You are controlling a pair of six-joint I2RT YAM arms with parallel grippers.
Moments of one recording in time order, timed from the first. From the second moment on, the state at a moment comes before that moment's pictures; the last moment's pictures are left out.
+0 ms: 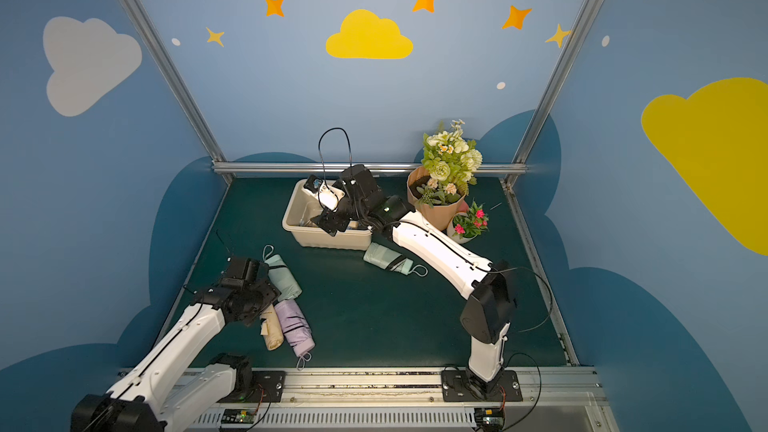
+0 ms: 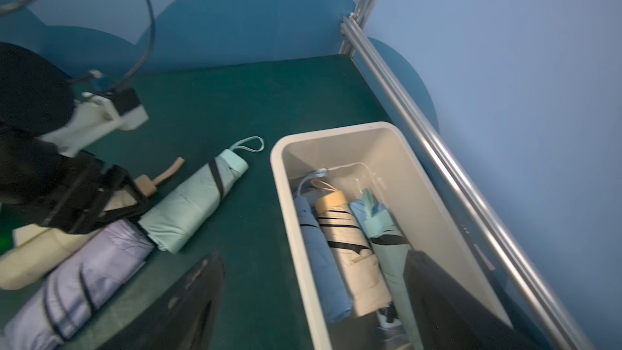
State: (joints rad) left arm -0.12 0.97 0.55 -0.78 -0.03 -0.93; right arm 0.87 1.79 1.74 -0.45 -0.23 -0.35
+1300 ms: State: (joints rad) left arm -0.12 1.08 0.55 -0.81 -0.04 -0.76; right arm 0.91 1.65 1.50 -0.39 -0.19 -0.21
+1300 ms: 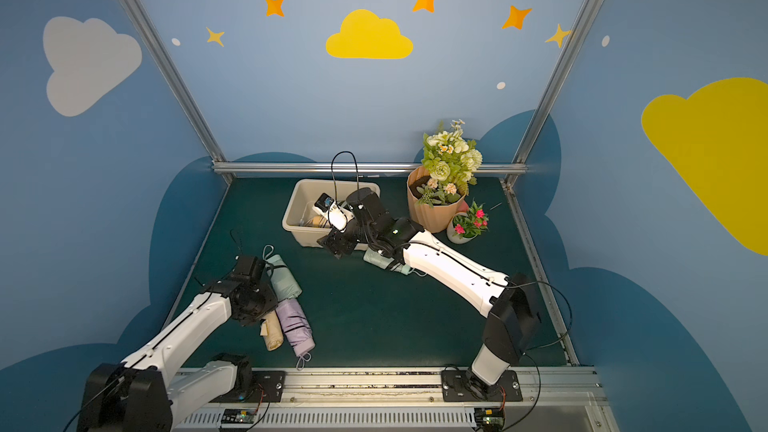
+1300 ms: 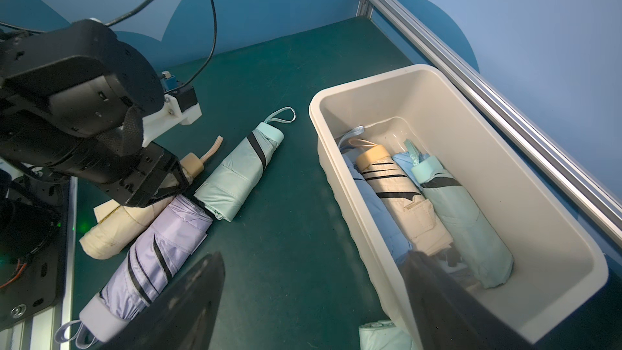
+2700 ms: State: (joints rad) left arm -0.12 0.76 0.78 -0.80 -0.06 -1.20; right arm 0.90 1.58 1.45 -0.36 -0.15 -0.19
